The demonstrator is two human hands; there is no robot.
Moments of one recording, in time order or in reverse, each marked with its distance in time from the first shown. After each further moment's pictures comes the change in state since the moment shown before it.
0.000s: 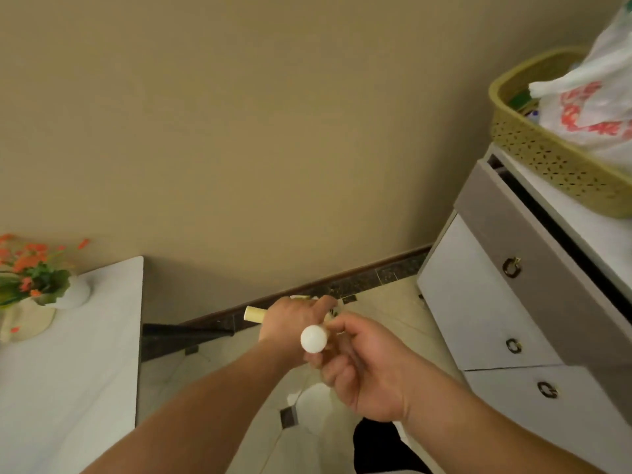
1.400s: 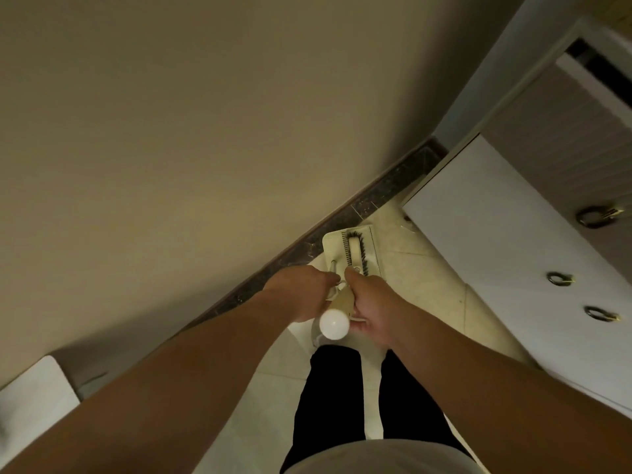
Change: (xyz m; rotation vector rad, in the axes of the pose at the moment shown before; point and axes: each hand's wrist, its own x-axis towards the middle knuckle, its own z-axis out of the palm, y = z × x) left_hand 0.230 -0.117 0.065 0.047 -0.531 0.436; right_hand 0.216 -0.149 -0.064 0.065 0.745 -0.236
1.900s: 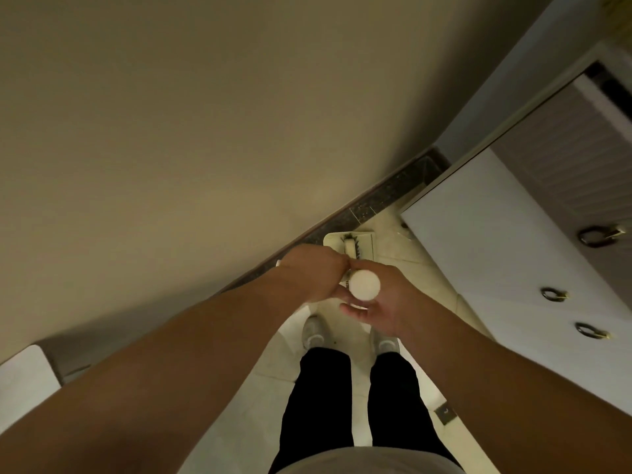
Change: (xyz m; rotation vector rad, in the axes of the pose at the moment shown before) left_hand 0.002 0.009 -0.041 0.040 0.056 0.022; right_hand -0.008 -0.021 -0.007 0.125 -0.072 -0.061
